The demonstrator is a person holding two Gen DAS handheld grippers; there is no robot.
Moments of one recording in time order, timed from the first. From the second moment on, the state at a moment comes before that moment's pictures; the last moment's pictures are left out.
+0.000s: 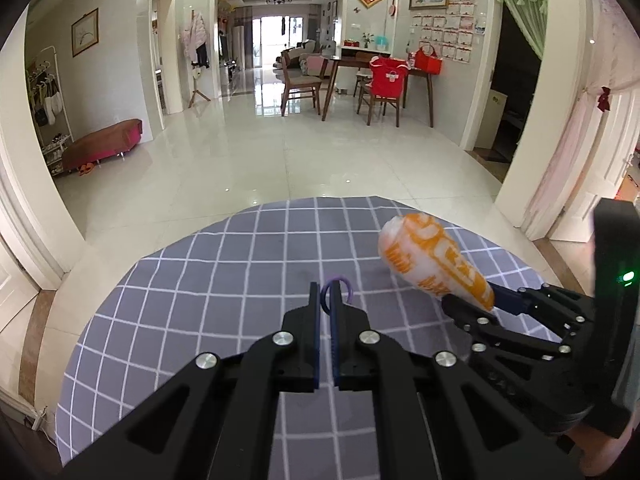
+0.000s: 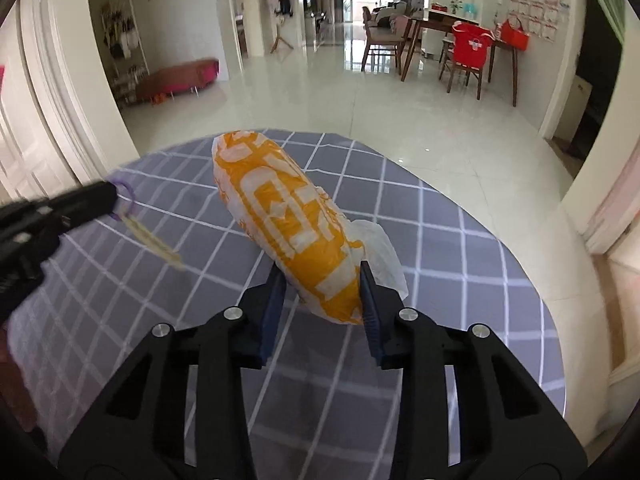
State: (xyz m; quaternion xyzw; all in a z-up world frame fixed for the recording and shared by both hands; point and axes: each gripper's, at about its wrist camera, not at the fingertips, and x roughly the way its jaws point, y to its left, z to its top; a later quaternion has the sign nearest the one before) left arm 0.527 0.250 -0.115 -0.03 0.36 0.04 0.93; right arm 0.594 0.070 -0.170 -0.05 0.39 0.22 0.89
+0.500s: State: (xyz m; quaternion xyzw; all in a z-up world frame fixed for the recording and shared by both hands) left arm 0.436 0.136 -0.063 -0.01 0.33 -0.06 0.94; right arm 0.457 -0.089 -0.122 0.11 0.35 0.21 0.91
